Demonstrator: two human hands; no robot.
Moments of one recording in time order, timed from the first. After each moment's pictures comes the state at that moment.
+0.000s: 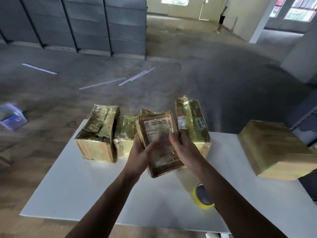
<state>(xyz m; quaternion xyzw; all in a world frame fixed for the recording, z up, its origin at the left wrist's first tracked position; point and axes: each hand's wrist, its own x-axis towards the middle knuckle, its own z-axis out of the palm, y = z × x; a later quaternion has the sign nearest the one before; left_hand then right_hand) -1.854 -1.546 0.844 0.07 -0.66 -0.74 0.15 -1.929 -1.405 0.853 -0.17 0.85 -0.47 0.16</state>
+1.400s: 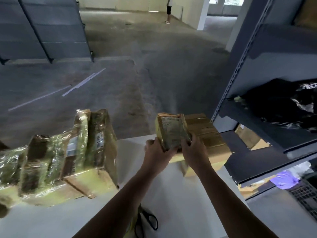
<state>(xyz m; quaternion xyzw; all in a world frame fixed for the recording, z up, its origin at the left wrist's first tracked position) -2.090 -1.211 0.791 0.03 -0.88 -0.47 0.00 -2.102 -1.075 0.818 0.07 0.92 -0.39 -0.03</state>
